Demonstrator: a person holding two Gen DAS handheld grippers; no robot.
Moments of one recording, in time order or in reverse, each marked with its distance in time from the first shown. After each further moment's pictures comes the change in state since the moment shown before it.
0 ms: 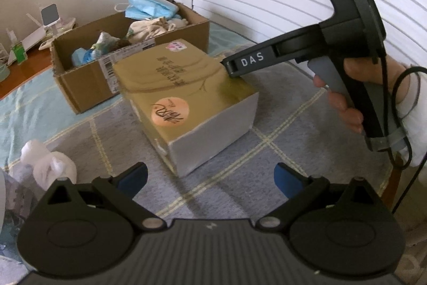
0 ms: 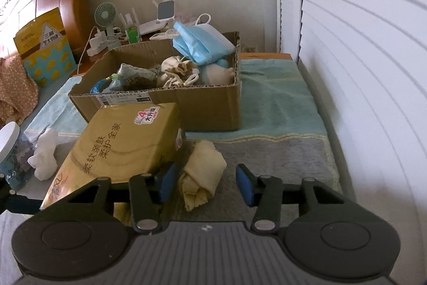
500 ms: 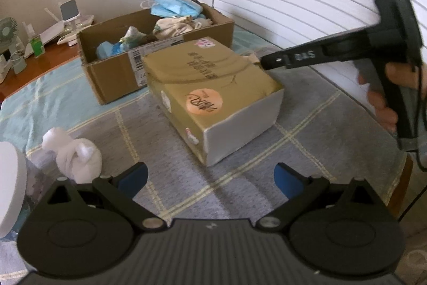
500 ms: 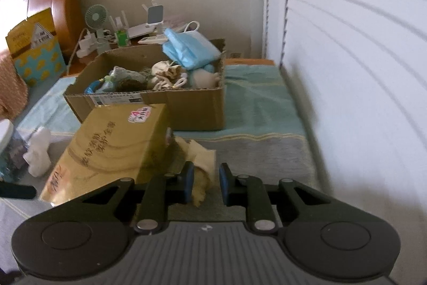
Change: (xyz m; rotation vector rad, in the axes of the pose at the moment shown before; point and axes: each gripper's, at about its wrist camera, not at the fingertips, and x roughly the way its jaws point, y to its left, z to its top) left arm -0.009 0.016 -0.010 -0.040 -0.013 0.055; right arm -0.029 0.006 -0.009 -0.040 -0.034 -0.113
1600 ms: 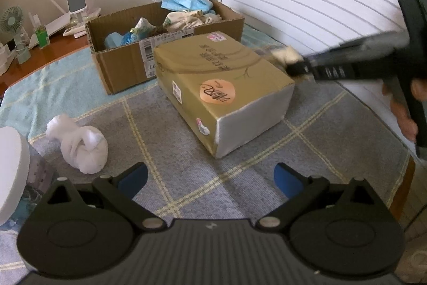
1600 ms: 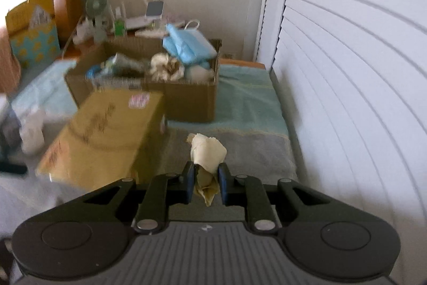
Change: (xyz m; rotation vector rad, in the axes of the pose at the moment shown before) left arm 0.000 0.009 -0.007 -0.029 0.001 0.004; right arm -0.013 0.010 -0.015 -0.103 0.036 -0.078
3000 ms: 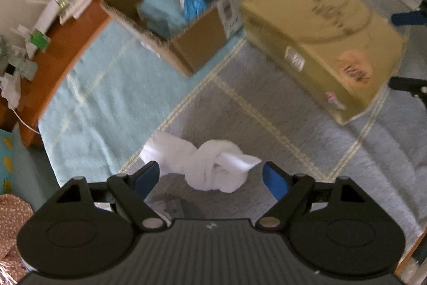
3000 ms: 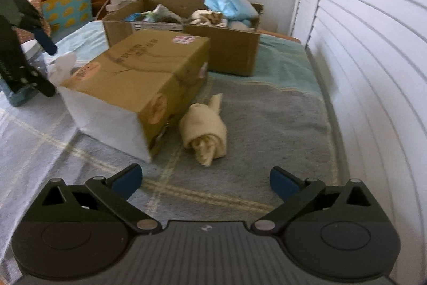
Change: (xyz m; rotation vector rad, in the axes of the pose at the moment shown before) left arm 0.057 0.085 0.074 0.320 0.483 0.145; right arm 0.008 0.012 -0.041 -0.080 0.034 0.151
